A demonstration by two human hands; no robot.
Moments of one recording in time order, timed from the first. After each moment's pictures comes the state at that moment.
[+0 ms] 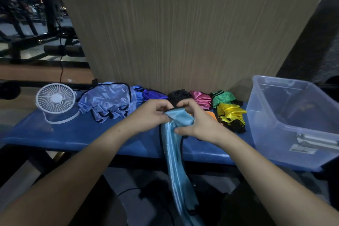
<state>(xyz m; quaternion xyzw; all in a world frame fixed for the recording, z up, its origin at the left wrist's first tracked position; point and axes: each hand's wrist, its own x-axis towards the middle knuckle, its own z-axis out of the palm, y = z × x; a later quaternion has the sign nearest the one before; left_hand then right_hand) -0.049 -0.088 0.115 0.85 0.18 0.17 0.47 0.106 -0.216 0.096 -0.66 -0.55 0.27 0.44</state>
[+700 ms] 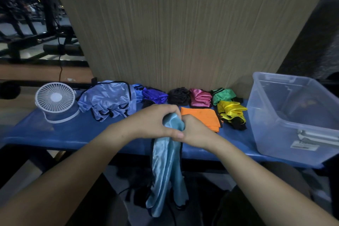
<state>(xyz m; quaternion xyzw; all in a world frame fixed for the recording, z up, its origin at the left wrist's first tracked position) -0.056 -0.108 0.129 0.95 0.15 0.08 0.25 0.089 -0.206 0.075 -0.70 -0.56 0.28 0.35</state>
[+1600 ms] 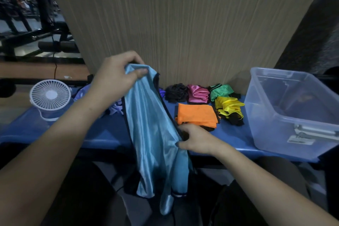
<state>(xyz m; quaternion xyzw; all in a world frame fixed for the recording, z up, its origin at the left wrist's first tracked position) -0.082 -0.069 0.185 0.87 0.23 0.39 0.21 0.107 -0.223 0.041 -0.73 -0.57 0.28 0.26</state>
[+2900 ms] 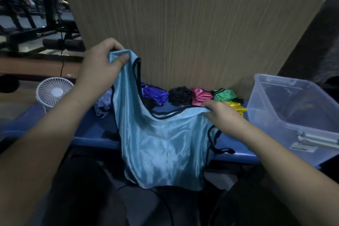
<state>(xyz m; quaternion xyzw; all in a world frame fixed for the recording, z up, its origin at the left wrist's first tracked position) -0.111 -0.035 0.194 0.82 0.29 0.47 0.18 0.156 -0.227 0.100 -0.79 -0.58 0.03 0.19</state>
